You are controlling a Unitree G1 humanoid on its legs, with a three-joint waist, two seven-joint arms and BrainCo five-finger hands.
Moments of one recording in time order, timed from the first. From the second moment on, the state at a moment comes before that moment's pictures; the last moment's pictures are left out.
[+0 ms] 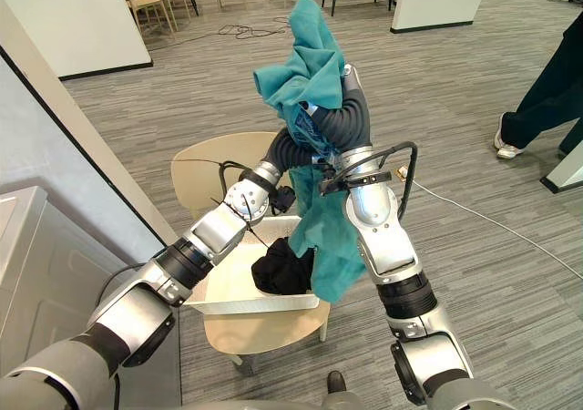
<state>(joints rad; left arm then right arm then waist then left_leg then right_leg) -0.83 0.18 -0.58 0.37 -0.17 -0.05 0.24 -0.56 -0.24 0.20 -0.15 0.07 -0.11 -0.19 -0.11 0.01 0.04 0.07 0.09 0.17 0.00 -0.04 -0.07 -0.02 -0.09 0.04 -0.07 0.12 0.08</state>
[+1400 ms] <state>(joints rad) 0.52 -0.06 0.18 0.05 -0.14 -0.05 0.07 0.51 0.11 -0.31 0.17 0.15 -0.06 -0.15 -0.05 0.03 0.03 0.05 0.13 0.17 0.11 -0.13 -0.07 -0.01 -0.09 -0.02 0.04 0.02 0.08</state>
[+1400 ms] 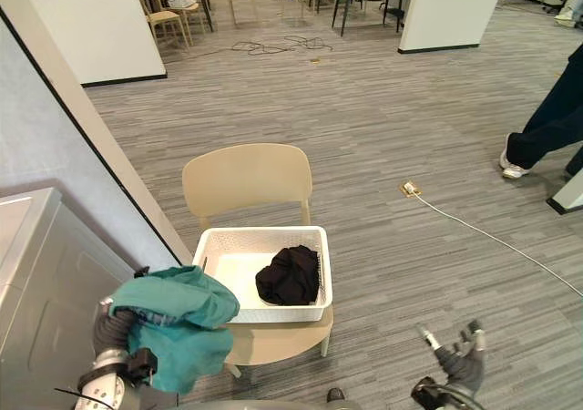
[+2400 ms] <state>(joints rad) 0.30 0.02 0.07 0.21 -0.21 -0.02 0.11 0.18 0.03 -0.47 0.89 0.15 0.01 -0.17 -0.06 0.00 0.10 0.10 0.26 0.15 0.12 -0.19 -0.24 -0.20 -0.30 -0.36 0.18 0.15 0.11</state>
